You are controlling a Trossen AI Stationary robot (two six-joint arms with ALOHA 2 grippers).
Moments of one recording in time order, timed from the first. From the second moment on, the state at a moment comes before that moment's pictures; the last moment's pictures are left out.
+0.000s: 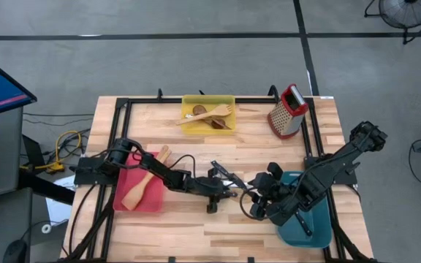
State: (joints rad) left arm -0.23 2.15 0.98 0.65 -0.18 -0.15; right arm 0.67 1.49 1.32 -0.88 0.70 0.97
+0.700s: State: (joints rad) left arm -0.23 2.06 0.97 0.64 -0.17 -0.15; right arm 0.67 1.49 1.32 -0.88 0.70 0.97
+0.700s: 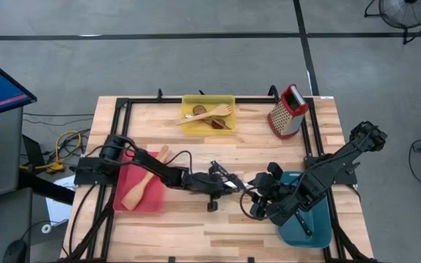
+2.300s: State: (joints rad) left arm -0.44 0.99 0.80 0.76 0.11 -0.22; right arm 0.70 1.49 1.32 -0.85 0.74 0.99
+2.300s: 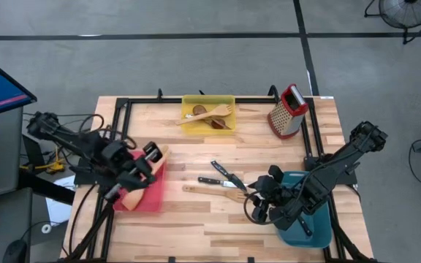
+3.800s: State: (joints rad) left arm -0.54 1.12 0.75 0.61 -0.74 0.27; right arm 0.69 1.49 1.32 -0.84 0.79 0.99
